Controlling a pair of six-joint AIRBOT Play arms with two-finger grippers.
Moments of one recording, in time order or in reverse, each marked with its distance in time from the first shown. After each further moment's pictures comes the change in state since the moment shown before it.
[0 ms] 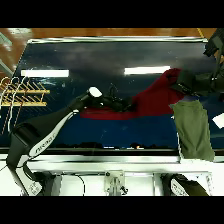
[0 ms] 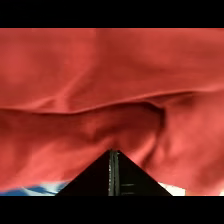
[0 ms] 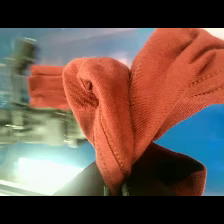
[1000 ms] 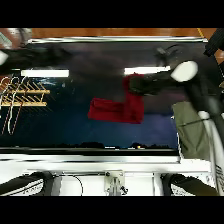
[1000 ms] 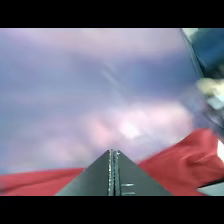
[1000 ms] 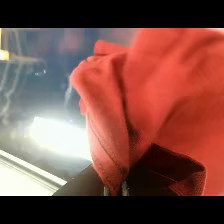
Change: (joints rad) left arm 0.561 0.642 0.000 0.435 -0.105 0.008; right arm 0.438 -0.261 0.000 -0.014 -0.290 0.108
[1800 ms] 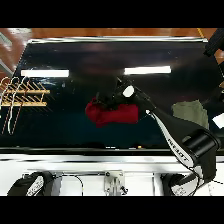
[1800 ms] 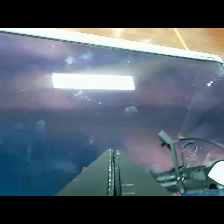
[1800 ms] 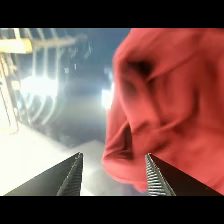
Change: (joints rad) left arm 0.283 0.500 -0.001 0.138 -0.277 -0.059; right arm 0.211 -0.402 0.000 0.386 -0.337 -0.036
